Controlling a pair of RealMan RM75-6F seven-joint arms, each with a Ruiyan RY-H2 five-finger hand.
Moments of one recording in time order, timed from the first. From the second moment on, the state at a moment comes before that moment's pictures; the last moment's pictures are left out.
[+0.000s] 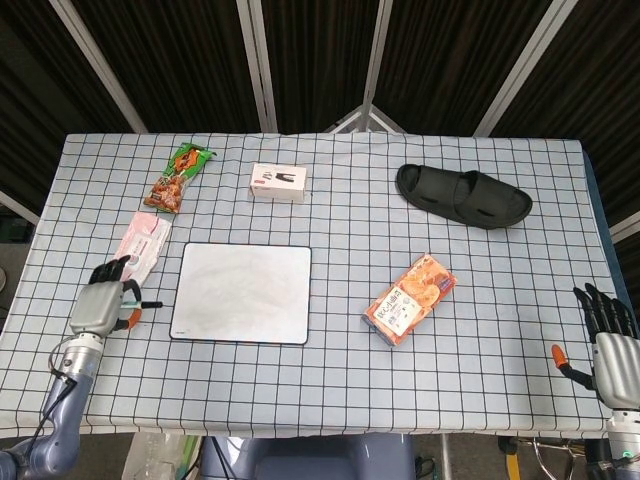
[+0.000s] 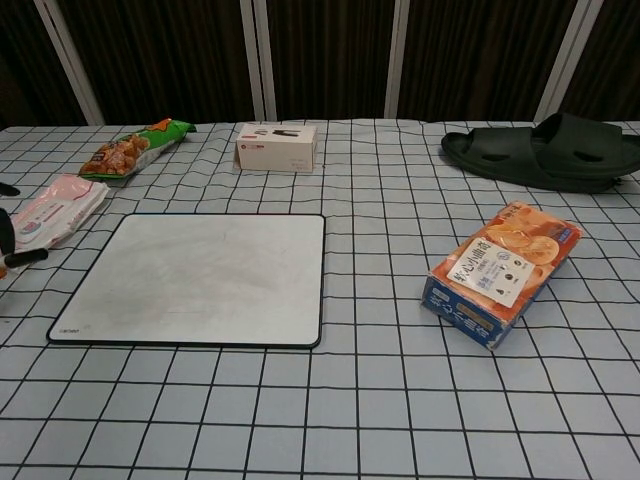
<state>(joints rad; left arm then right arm) -0.39 -1.43 -0.16 -1.47 1.09 1.12 0.24 0.04 -1.10 0.09 -1.66 -1.42 1.47 0.08</state>
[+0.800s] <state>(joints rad) -0.53 -1.59 -0.40 -1.62 1.05 1.02 -0.27 0.05 -1.10 0.10 -1.64 -1.41 1.46 0.10</state>
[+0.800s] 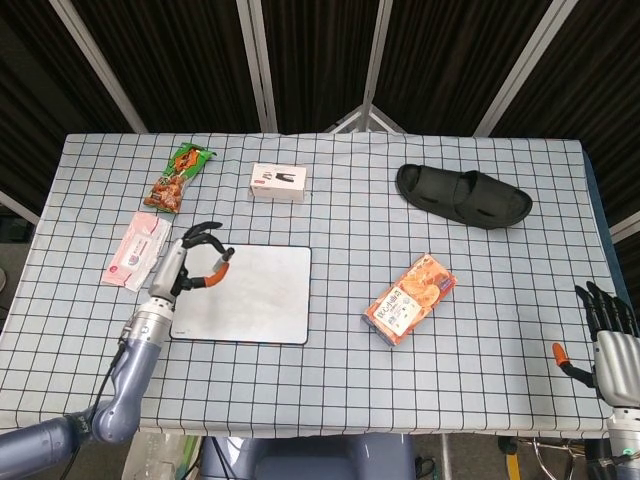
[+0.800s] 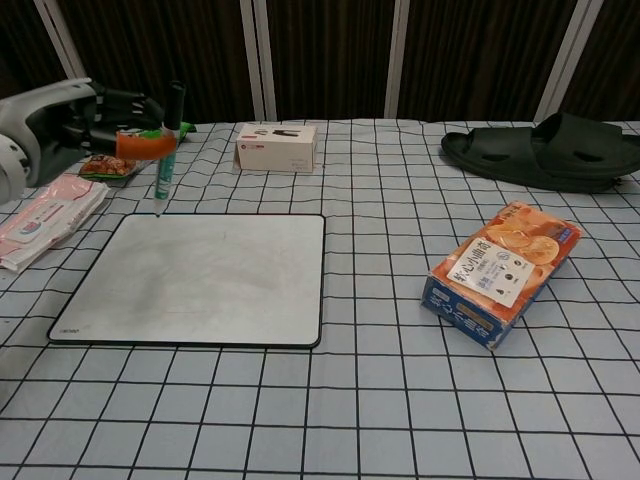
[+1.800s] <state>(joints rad) -0.62 -1.81 -0.34 -1.38 1.17 0.95 -0.47 0.04 -1.10 0.09 -1.64 -1.41 1.46 0.11</state>
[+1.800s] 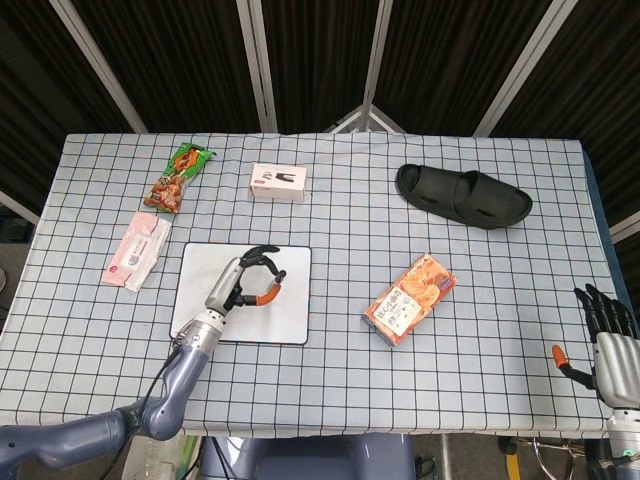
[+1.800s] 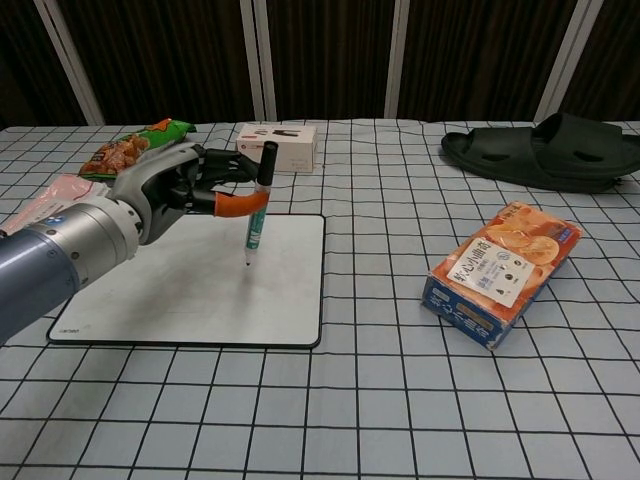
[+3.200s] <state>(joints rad) -0.61 -1.71 -0.41 -1.24 1.19 1.01 -0.55 0.04 -1.10 0.09 -1.64 -1.42 1.46 0.10</state>
